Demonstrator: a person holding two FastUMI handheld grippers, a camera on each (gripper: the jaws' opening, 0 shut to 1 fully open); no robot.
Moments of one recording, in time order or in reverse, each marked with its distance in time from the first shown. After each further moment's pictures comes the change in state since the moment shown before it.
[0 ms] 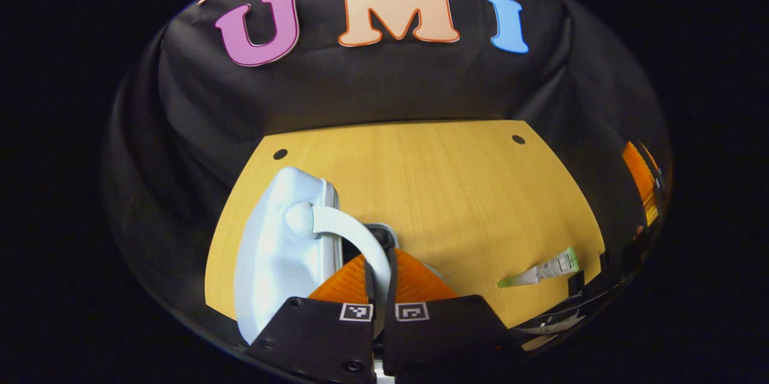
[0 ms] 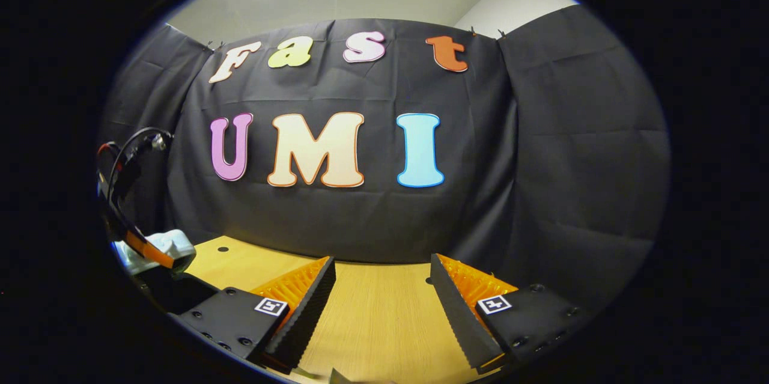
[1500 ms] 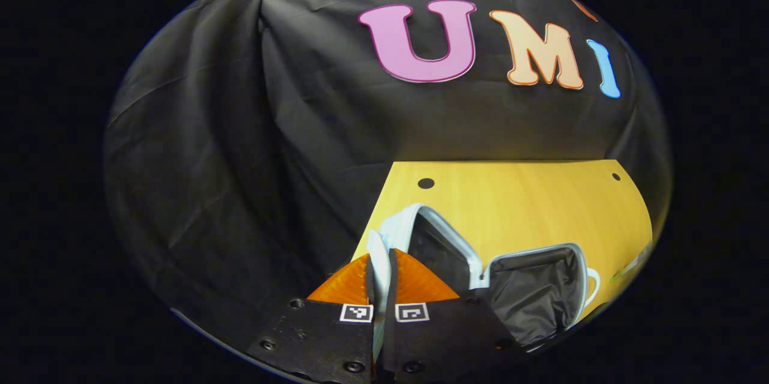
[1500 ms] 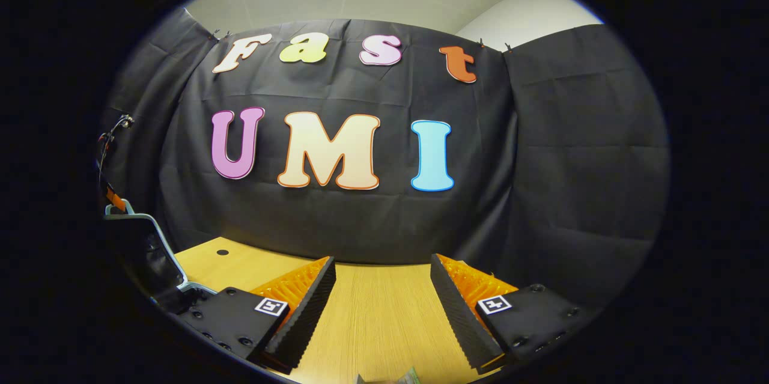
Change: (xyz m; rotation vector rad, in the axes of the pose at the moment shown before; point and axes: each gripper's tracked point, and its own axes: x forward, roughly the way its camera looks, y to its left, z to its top) left arm -0.021 0.343 0.001 -0.082 -0.170 0.319; right arm -0.021 0.099 0.002 -0.041 -0.016 -0.107
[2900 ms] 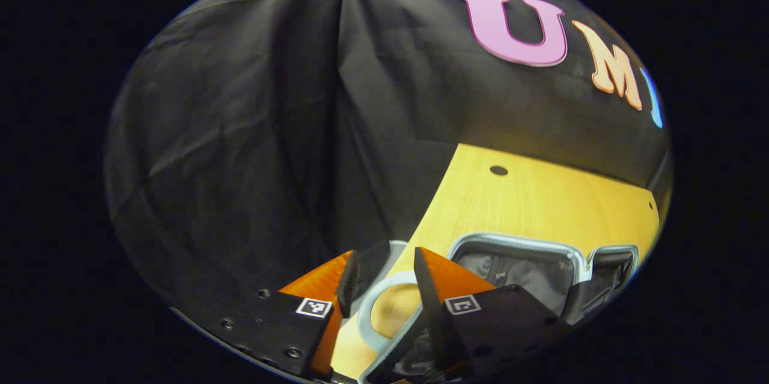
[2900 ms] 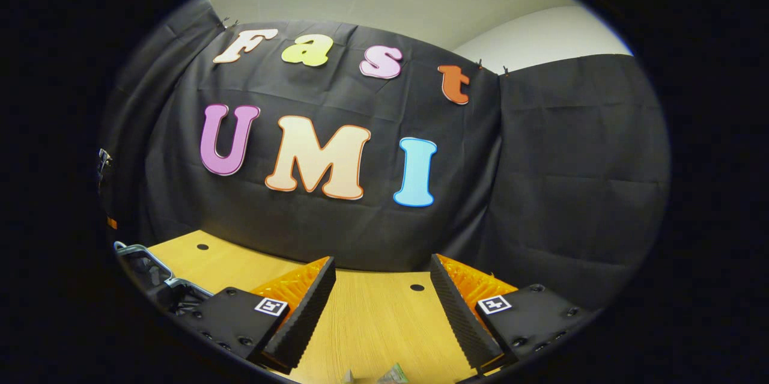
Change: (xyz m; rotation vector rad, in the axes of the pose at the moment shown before) left arm 0.079 0.099 -0.083 -0.216 -0.061 0.163; right arm -0.034 -0.002 0.045 -0.089 -0.055 -0.091
